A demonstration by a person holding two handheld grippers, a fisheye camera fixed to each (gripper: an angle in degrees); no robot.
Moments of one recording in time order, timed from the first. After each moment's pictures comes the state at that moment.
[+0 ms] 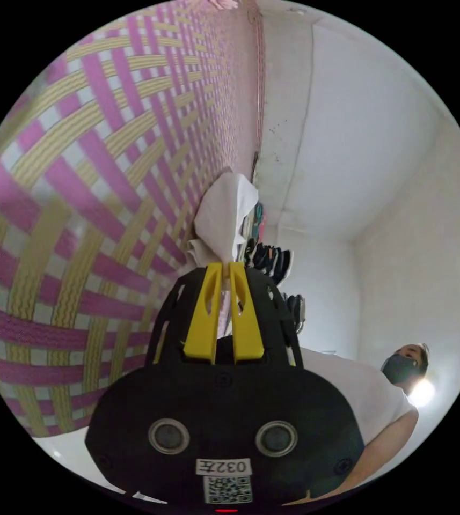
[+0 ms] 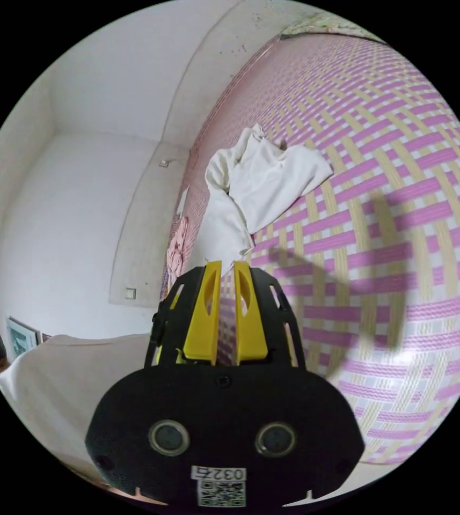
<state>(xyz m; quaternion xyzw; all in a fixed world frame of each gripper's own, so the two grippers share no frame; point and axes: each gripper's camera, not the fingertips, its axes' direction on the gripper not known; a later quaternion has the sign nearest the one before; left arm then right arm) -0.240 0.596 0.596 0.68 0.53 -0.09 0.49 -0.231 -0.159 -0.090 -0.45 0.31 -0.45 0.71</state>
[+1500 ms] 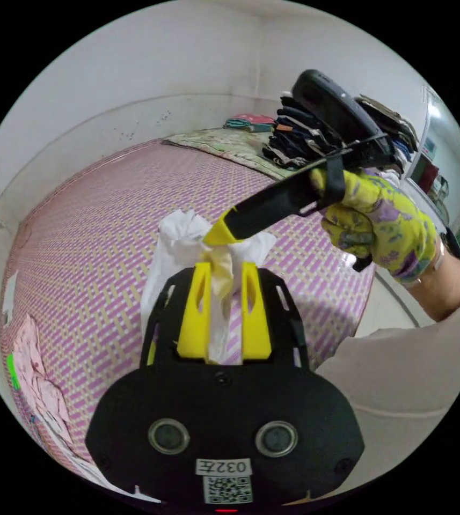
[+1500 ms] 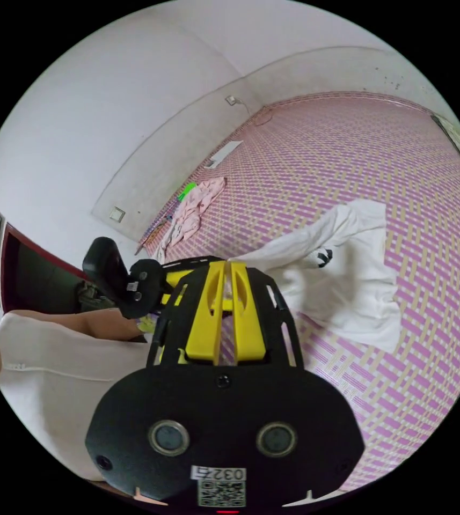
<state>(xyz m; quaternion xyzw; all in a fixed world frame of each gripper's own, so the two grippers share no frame) 0.077 0.431 0.269 0.70 -0.18 0.02 0.69 -0.260 0.131 0.101 -0.57 0.31 -0.61 0.46</state>
